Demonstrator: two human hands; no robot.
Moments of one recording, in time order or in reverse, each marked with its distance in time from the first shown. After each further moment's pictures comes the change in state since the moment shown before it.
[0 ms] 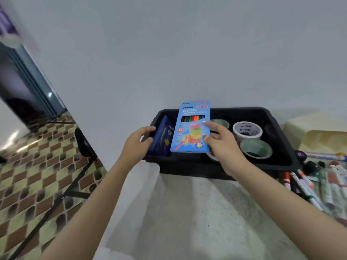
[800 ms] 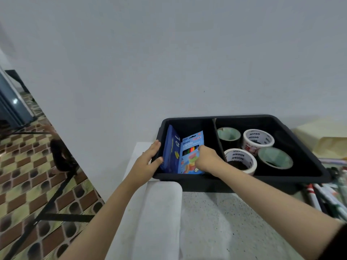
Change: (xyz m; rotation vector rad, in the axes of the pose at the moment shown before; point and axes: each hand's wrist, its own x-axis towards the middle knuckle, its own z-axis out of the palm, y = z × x) left_hand 0.048 -0.087 -0.012 -0.031 -0.308 0.114; right_hand 0.064 0.031 0.087 -1.051 -0.055 0.247
